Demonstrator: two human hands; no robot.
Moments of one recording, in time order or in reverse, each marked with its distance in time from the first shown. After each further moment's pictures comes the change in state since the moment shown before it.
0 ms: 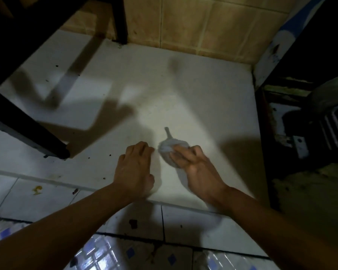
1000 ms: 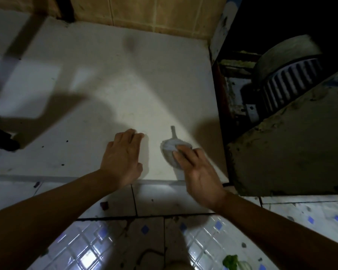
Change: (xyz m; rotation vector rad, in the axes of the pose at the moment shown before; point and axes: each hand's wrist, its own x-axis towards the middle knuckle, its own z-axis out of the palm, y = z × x) left_hand -0.009 0.051 0.020 0.069 -0.039 0.181; right_hand -0.110 0.011 -0.015 -0.125 0.079 0.238
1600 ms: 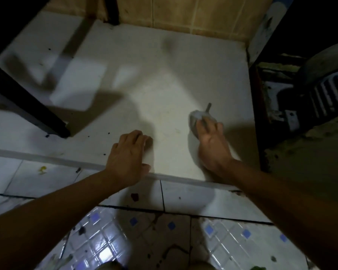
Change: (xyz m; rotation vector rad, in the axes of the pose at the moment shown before) left_hand -0.035 -0.054 -0.005 -0.006 0.039 -0.102; right_hand 0.083 -0.029 -0.002 -0.008 -0.096 0.205
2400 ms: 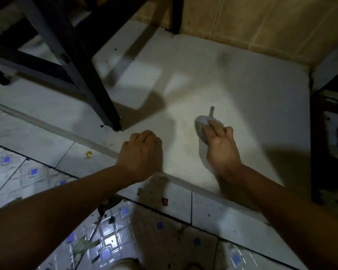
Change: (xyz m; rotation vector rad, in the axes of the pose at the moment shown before) left_hand -0.018 -0.059 -0.015 -0.046 -0.006 -0.239; right_hand 0.047 -0.058 0.031 0.063 0.080 -0.262
